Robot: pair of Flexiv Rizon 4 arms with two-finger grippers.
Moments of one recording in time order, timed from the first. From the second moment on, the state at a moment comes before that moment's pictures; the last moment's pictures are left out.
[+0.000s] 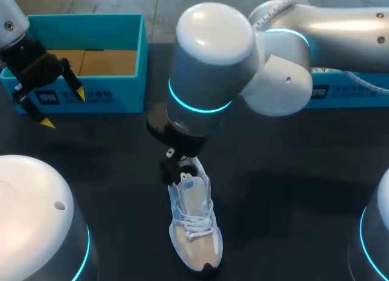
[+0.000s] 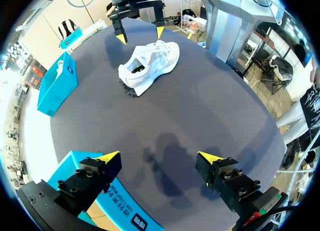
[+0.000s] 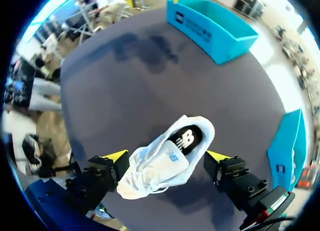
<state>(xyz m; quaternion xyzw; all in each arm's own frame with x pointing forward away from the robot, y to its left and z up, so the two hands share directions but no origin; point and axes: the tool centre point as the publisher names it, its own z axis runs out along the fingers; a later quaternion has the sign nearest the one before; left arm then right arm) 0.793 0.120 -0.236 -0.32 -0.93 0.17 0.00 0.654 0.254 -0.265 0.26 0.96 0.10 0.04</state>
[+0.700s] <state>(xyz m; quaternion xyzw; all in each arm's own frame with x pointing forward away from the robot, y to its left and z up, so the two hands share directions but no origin) 0.793 0.120 -0.236 -0.32 -0.93 0.17 0.00 0.681 0.248 -0.265 0.04 0.99 0.07 0.06</state>
